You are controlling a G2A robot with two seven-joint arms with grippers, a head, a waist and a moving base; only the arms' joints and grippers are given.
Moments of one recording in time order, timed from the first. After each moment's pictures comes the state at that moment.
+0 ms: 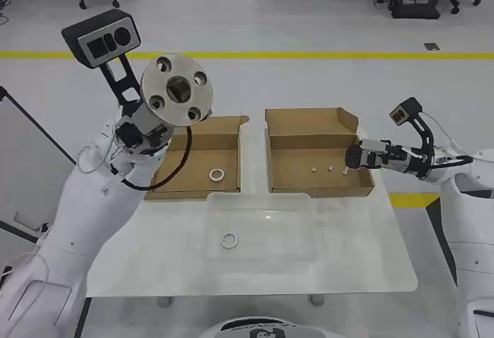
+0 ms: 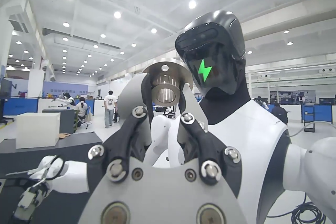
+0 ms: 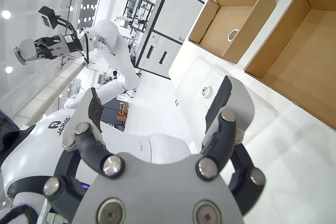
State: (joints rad) left arm 0.84 -1.08 -1.03 -1.77 -0.92 -1.01 -0.81; right arm -1.21 -1.06 1.68 -1.46 0.35 -0.13 1.47
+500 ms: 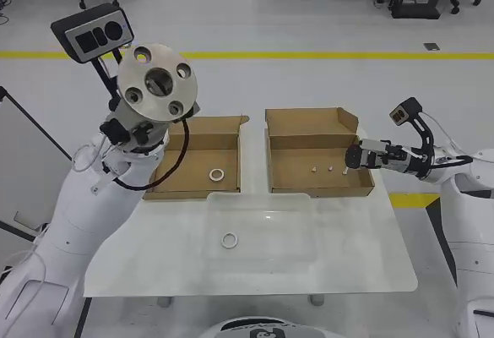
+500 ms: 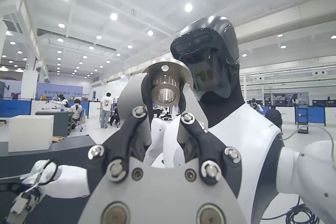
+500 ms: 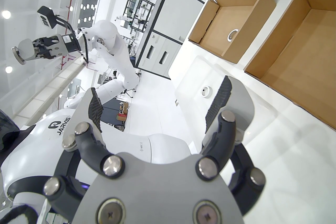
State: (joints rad) left arm 0.84 -1.08 -1.03 -1.80 -1.00 -1.01 -0.81; right arm -1.21 -1.06 1.68 -1.46 0.35 -0.13 1.47
